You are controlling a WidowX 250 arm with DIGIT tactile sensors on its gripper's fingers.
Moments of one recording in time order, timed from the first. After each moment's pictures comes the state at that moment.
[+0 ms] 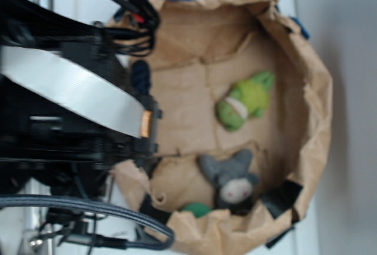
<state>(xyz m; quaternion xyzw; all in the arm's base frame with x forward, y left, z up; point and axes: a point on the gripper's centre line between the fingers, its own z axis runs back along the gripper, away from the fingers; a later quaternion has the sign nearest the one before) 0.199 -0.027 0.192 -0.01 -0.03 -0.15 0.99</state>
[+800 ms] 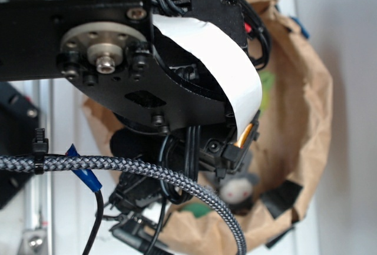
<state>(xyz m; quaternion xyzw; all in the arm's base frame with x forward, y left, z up) 0.239 -0.036 0.202 -0.08 -0.10 -0.28 0.95</state>
